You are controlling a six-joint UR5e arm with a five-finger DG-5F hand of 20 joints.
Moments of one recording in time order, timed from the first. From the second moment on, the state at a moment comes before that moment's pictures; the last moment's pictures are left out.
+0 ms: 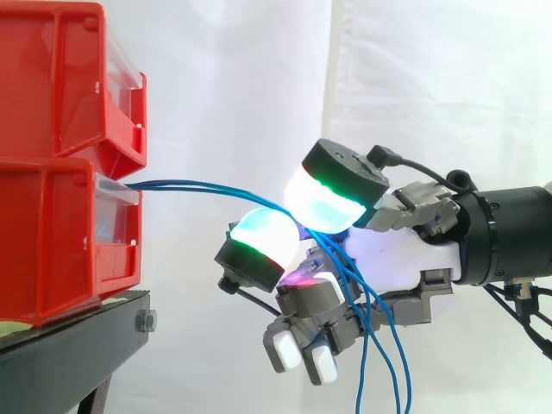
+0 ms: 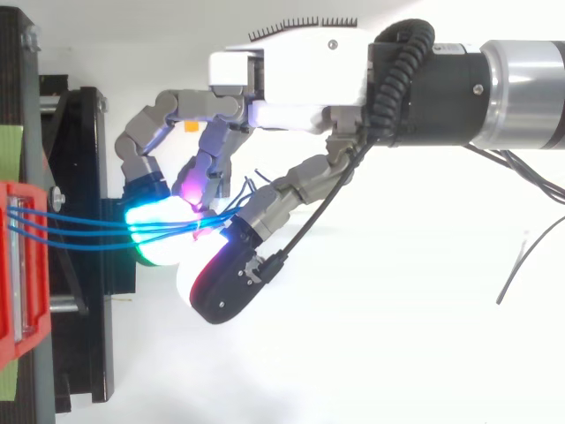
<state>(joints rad) 0.03 -2.37 -1.03 -2.96 -1.58 -0.13</state>
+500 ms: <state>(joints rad) 0.03 -2.37 -1.03 -2.96 -1.58 -0.13</state>
